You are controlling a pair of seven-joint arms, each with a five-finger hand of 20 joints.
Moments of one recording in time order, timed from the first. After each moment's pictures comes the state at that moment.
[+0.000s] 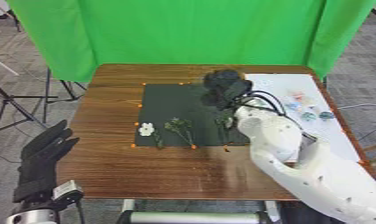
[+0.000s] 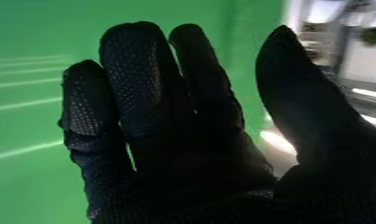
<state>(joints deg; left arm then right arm) 143.2 -48.5 -94.8 -128.9 43.6 37.5 30.2 -63.4 -48.4 42.6 -110.7 -136.4 -6.9 26.3</state>
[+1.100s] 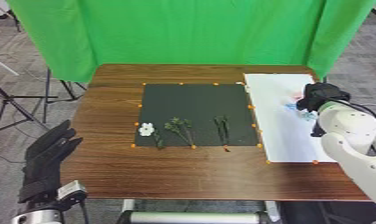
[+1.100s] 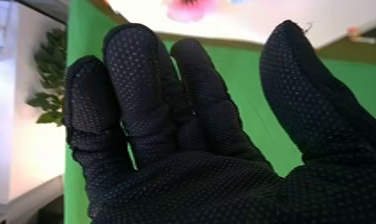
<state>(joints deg) 142.1 -45.4 -91.5 -128.8 39.9 39.9 34.0 -77.0 -35.9 64.4 -99.5 -128.1 -17.2 35.4</state>
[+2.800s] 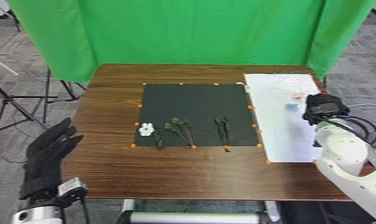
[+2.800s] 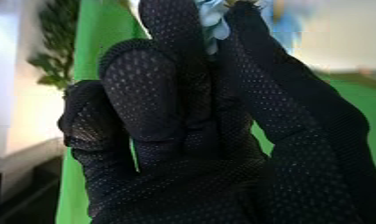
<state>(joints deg) 140.9 -46.3 -92.0 -128.8 41.2 39.6 31.8 -78.6 -31.5 55.1 -97.7 -136.6 -2.3 39.0</state>
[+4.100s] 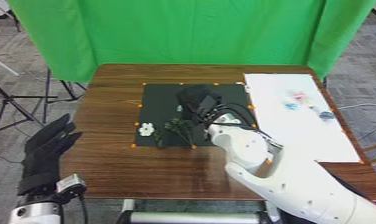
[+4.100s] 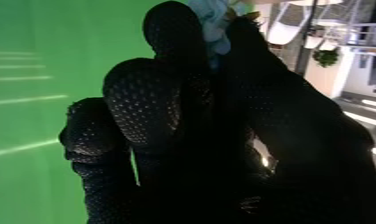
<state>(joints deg) 139.8 -48.2 -93.7 -128.6 44.4 37.3 28.8 -61.1 -57.8 31.9 -103.0 -146.8 -1.9 20.8</state>
